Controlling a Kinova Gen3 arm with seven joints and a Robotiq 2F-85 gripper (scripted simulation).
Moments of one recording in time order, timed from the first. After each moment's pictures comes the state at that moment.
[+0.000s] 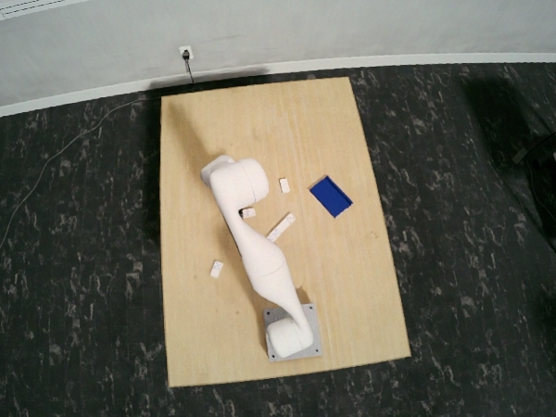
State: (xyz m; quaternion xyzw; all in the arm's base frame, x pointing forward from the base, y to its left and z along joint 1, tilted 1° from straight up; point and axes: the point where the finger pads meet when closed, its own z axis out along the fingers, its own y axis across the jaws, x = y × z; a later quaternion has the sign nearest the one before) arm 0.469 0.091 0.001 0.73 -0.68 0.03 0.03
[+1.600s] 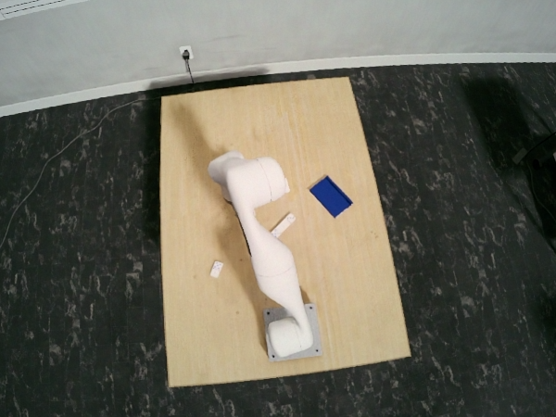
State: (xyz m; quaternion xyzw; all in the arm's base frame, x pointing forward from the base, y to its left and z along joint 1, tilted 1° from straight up) arm 0.470 0.091 0.020 0.73 -0.68 0.00 0.01
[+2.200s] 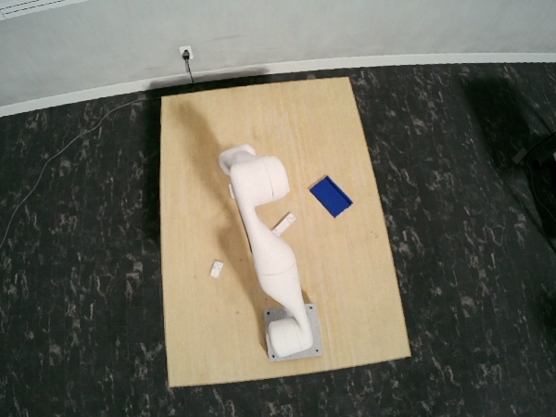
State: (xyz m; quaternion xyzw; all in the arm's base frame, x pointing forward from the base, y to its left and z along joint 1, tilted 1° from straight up) arm 0.485 0.059 0.020 0.62 -0.78 0.00 0.01
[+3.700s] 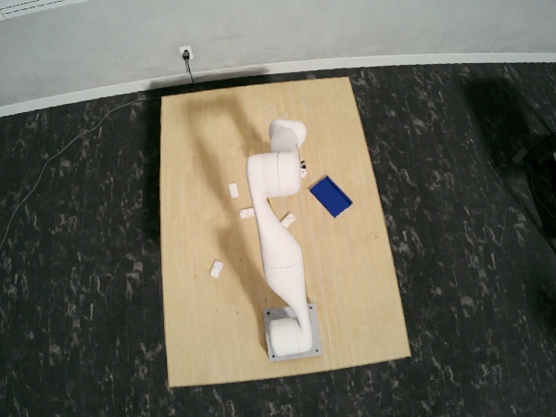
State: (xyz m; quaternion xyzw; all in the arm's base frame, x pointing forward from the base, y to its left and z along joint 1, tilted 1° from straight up) arm 0.542 -0.091 0.038 0.05 -1.00 0.00 0.00
